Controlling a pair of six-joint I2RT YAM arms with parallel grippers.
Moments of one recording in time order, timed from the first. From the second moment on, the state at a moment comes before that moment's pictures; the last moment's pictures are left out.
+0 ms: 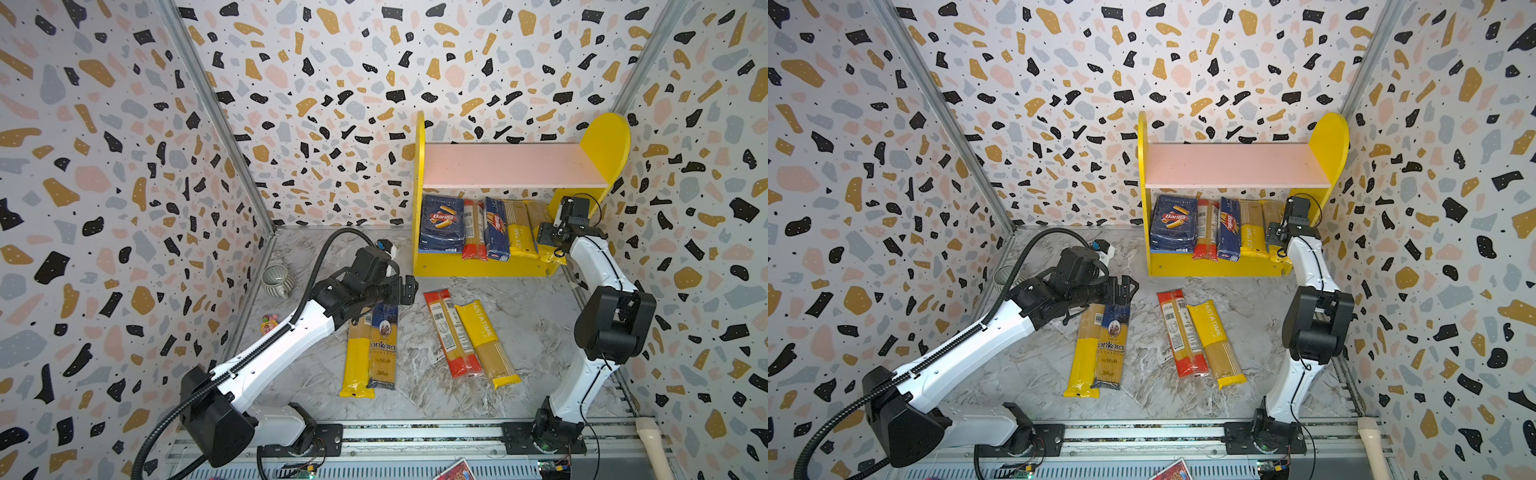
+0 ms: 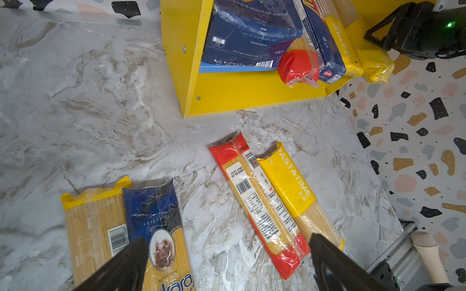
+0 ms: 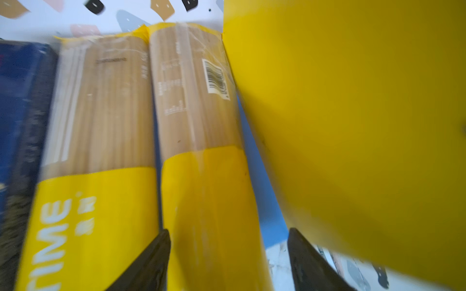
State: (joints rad) left arm -0.68 1.31 1.24 -0.61 0.03 -0.46; right arm -0.13 1.87 1.68 -0.52 0.15 0.03
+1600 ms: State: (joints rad) left arm -0.68 0.72 0.69 -0.43 -0.22 -0.60; right arm 0.99 0.96 0.81 -0.64 0.55 0.59
